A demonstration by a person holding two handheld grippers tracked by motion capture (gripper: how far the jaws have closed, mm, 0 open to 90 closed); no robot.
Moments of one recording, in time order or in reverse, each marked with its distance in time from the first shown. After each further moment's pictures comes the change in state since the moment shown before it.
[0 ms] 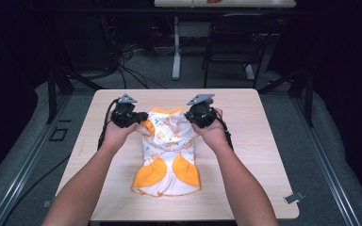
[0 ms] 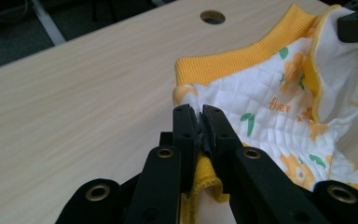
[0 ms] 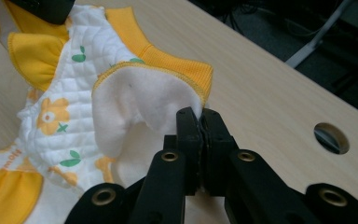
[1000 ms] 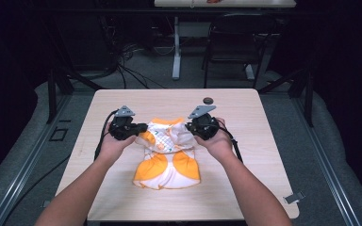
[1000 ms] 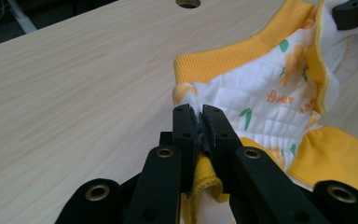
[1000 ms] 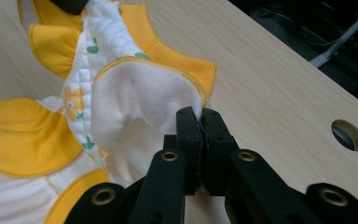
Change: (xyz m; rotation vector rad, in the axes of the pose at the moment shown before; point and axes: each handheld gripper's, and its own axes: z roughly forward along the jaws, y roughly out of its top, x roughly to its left) left arm -0.015 -0.040 -0.007 0.018 -0.069 0.036; right arm 0.020 -0.027 -0.015 0.014 0.052 -0.104
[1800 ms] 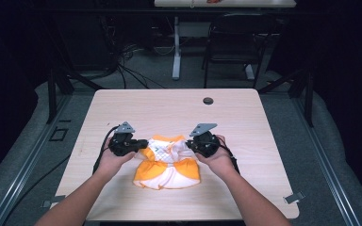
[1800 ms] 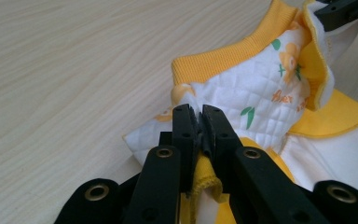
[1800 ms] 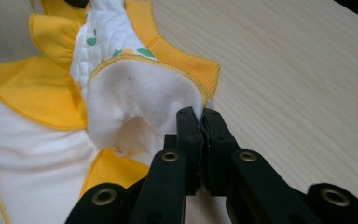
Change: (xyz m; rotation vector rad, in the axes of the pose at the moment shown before) left arm -0.016 -0.045 0.004 0.041 -0.085 -0.004; right arm 0.027 -0.046 0.007 0.038 0.083 0.035
